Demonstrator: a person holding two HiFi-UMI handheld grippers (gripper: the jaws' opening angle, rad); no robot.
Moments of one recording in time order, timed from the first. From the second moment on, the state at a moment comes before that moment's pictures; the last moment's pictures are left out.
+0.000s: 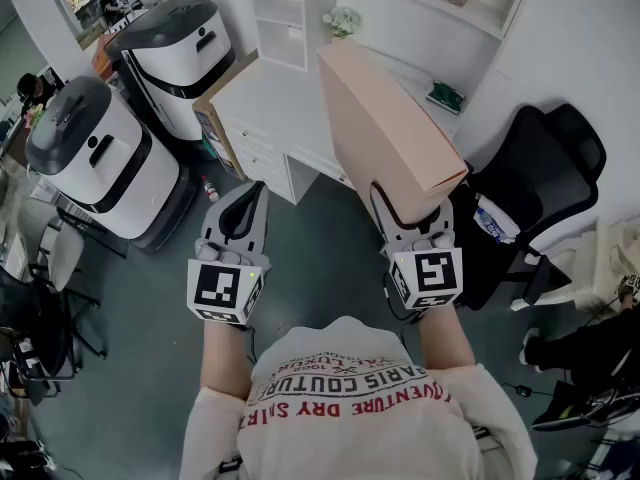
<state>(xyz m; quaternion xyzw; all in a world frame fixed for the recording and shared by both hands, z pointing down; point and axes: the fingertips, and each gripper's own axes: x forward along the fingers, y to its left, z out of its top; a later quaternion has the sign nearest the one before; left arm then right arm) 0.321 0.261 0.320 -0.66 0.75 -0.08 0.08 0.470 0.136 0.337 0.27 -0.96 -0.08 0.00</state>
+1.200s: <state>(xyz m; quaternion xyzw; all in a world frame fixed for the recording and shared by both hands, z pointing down) 0.174 0.319 0.339 -0.66 0.75 -0.05 0.06 0.324 0.174 0.360 0.27 -0.96 -0.03 0.03</state>
